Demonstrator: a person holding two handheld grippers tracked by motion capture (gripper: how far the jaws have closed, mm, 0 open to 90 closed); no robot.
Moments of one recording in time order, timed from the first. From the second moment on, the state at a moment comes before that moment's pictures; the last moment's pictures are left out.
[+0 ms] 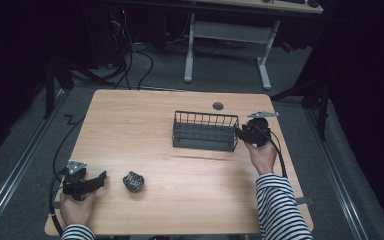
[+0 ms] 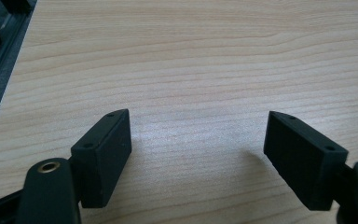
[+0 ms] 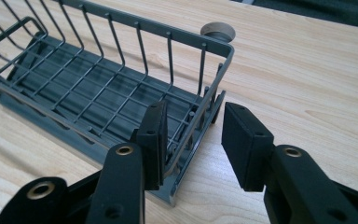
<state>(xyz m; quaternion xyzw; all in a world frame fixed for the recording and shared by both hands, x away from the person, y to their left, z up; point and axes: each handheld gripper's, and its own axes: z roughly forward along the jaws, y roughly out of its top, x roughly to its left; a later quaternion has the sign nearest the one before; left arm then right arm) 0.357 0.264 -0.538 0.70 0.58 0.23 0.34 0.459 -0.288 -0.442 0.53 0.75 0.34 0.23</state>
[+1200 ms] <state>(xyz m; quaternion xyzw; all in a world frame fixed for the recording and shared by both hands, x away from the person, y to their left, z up) 0.358 0.261 -0.538 0.72 0.57 0.23 0.33 0.402 -0.262 -0.439 0.45 0.79 0.35 0.23</state>
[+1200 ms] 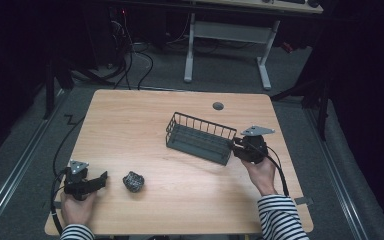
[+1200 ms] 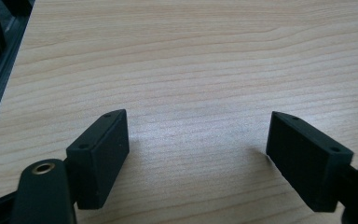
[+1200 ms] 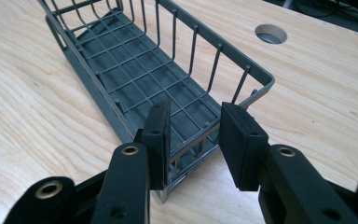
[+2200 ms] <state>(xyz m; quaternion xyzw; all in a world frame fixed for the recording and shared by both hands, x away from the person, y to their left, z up) 0.337 0.249 -0.514 0.73 0.53 0.19 0.38 0.342 -0.300 -0.461 0.48 0.75 0.40 0.23</state>
